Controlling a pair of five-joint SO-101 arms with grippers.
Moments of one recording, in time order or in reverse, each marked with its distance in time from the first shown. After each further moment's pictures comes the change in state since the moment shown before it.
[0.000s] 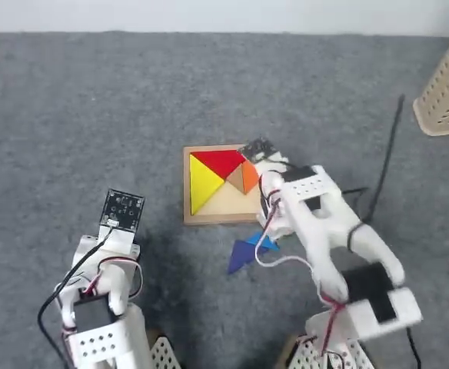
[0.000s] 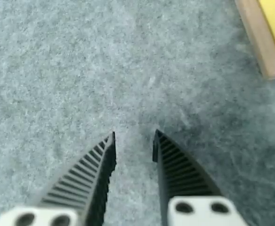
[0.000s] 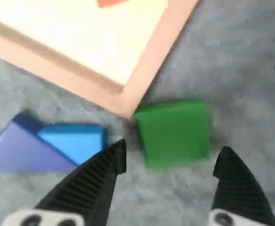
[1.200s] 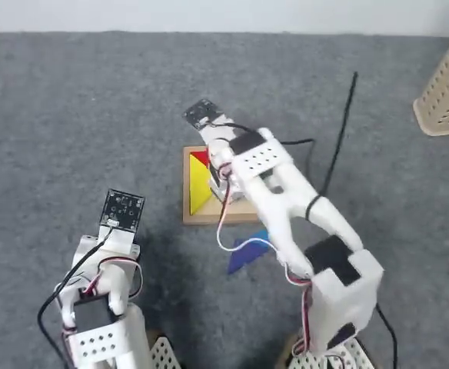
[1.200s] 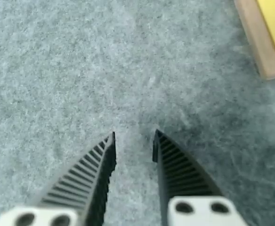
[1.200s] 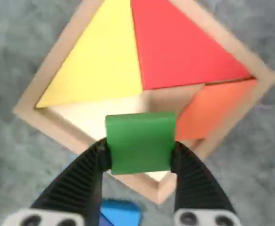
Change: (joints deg) left arm 0.0 0.0 0.0 0.0 0.0; right arm -12.1 14.6 -34.3 9.6 -2.7
